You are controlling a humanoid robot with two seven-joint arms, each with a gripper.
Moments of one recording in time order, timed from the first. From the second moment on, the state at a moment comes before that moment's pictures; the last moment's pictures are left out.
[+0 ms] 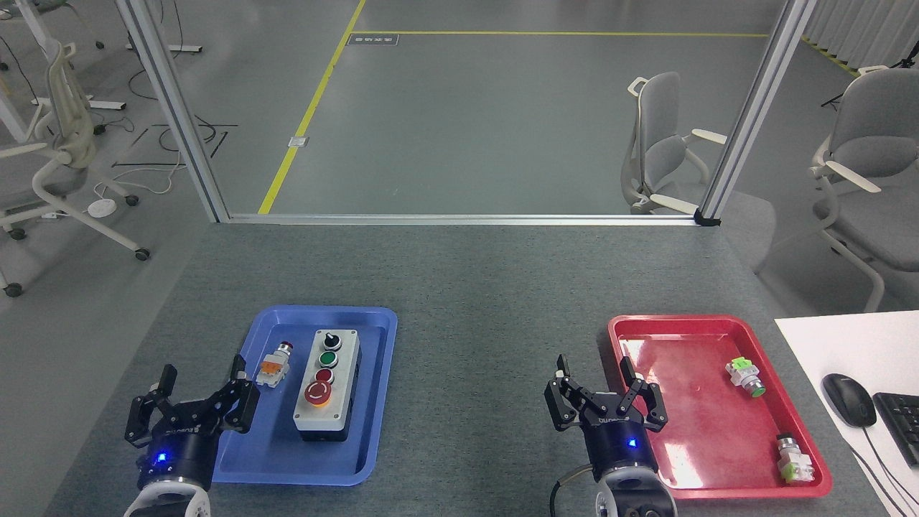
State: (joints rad) left arm -0.07 0.21 0.04 -1.42 -1.22 0.05 0.19; right arm -0.12 0.12 0.05 -1.37 1.47 0.00 -0.07
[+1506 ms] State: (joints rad) left arm 0.05 0.04 -0.14 -1.31 -1.46 0.04 0.23; right arm -0.12 0.13 0.05 -1.36 1.49 0.02 -0.07
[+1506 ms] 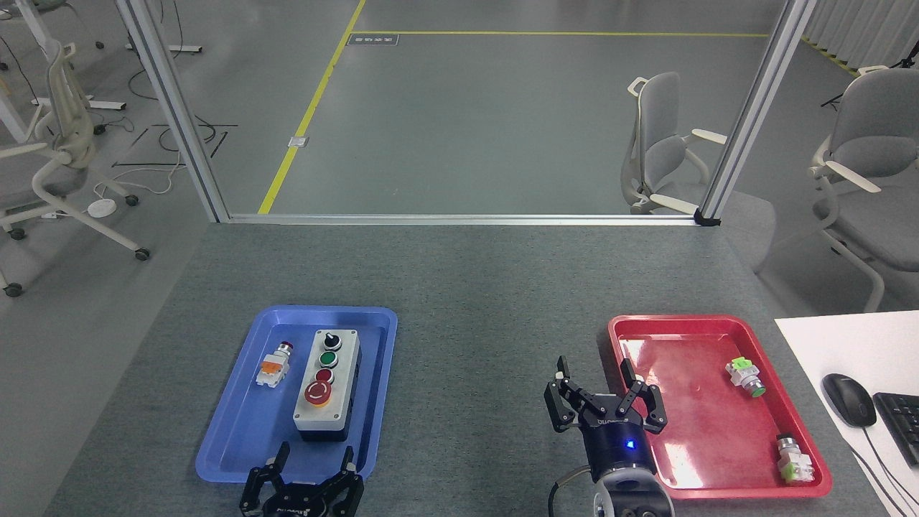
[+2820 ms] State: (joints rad) left arm -0.23 0.02 -0.12 -0.96 -1.42 0.08 0.22; right arm -0.12 0.14 0.05 -1.36 1.49 0.04 -0.07
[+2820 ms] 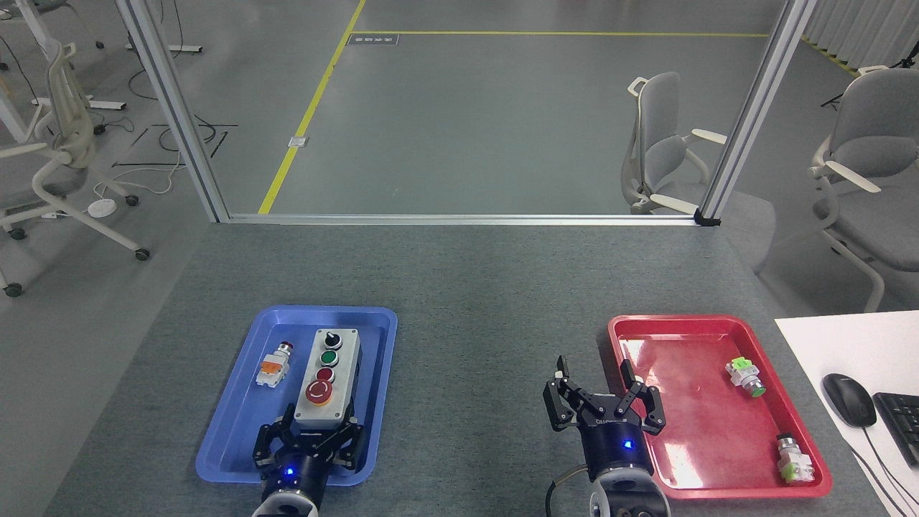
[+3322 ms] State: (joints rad) left arm -0.28 0.03 -0.12 -0.92 -1.38 0.00 0.21; right arm -0.12 0.14 0.05 -1.36 1.49 0.04 -0.07
